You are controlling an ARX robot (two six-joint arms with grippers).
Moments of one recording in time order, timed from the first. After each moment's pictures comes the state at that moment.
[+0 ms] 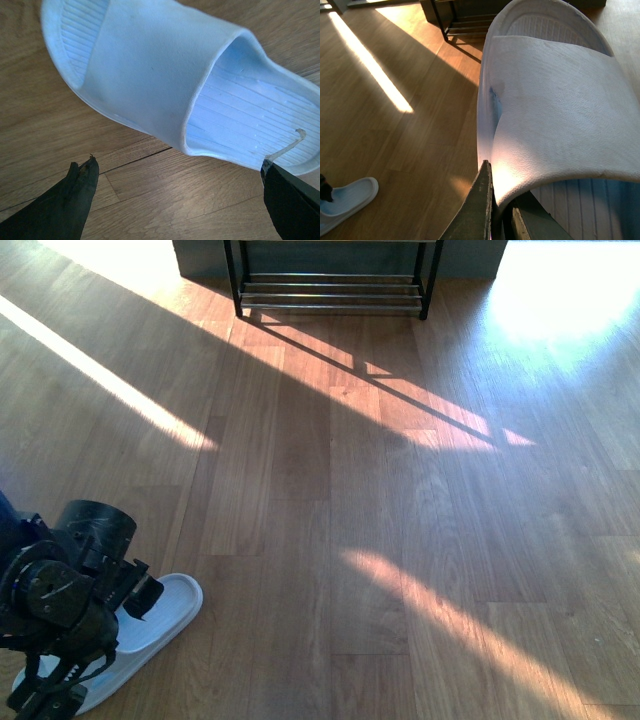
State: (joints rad) left arm -0.14 2.69 1.00 0.30 -0.21 -1.27; right arm -0.09 1.33 0.19 0.82 -0.37 0.04
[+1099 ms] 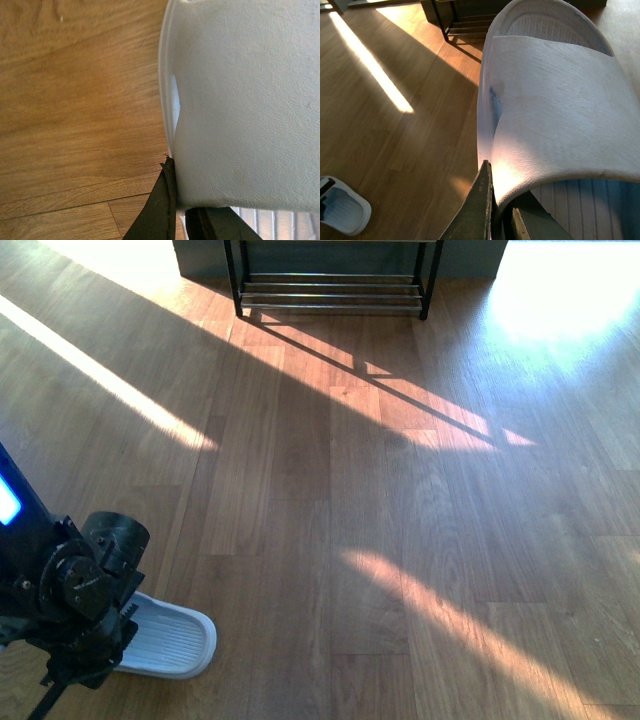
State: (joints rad) left arm -0.12 2.82 1.15 0.17 -0.29 -1.35; right arm -0.09 1.33 0.19 0.82 -0.37 0.04
